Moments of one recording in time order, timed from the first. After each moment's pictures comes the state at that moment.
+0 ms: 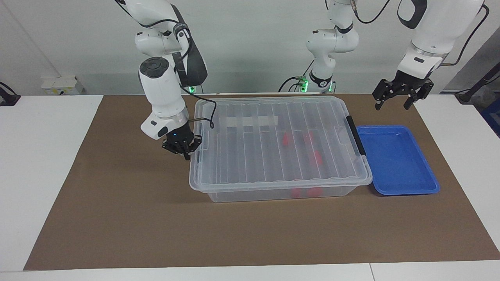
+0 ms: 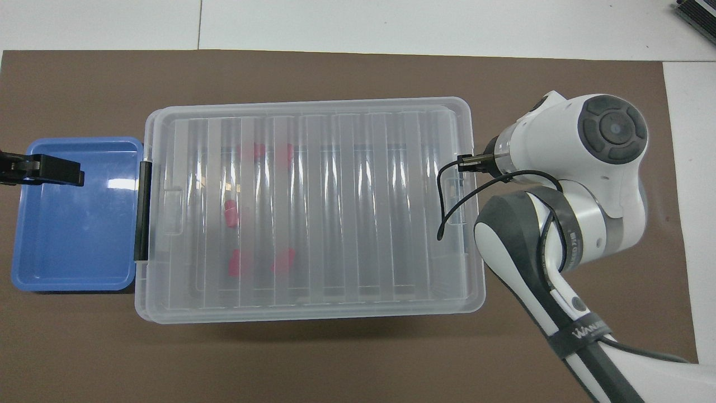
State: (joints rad) left arm -0.06 -0.06 0.01 -1.66 0.01 1.67 0.02; right arm 0.21 0.17 0.03 -1.82 0.00 2.13 0.16
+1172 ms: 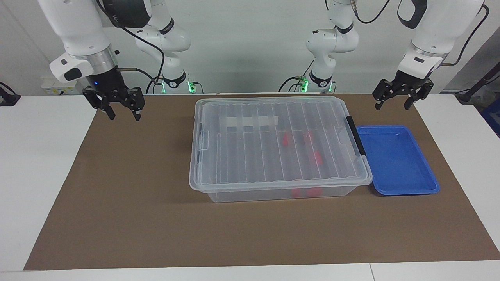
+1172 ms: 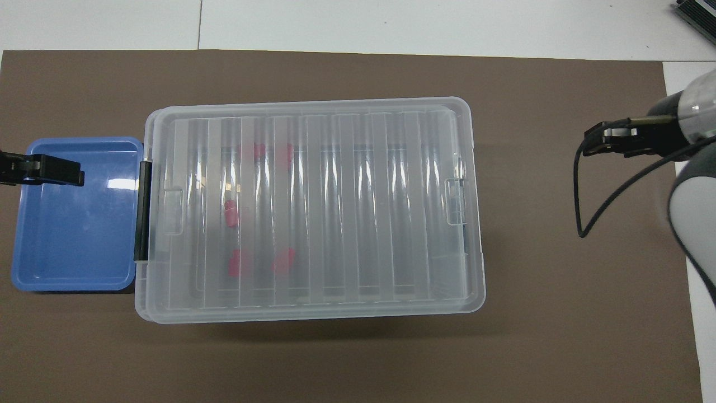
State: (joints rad) left arm -0.06 -0.06 0.01 -1.66 0.01 1.67 0.02; right arm 0.02 0.02 0.02 -1.53 -0.01 1.64 0.16
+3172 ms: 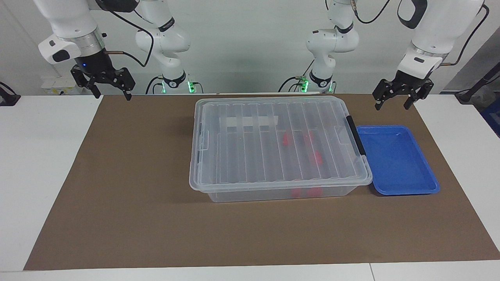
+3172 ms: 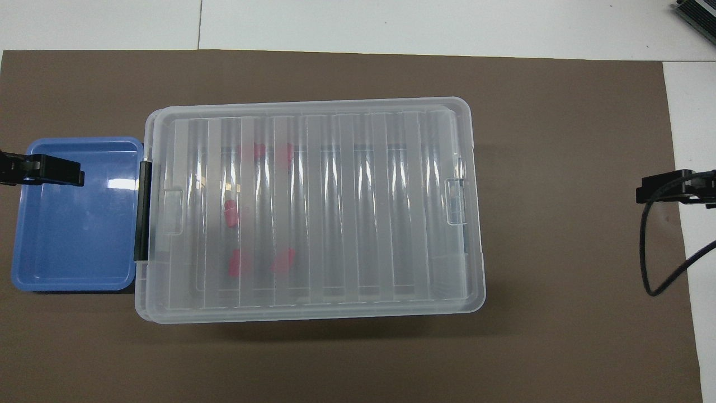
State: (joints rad) left arm -0.06 -0.06 0.01 -1.66 0.01 1.67 0.02; right arm -0.05 -0.10 0.02 -1.64 -0.03 1.57 0.07
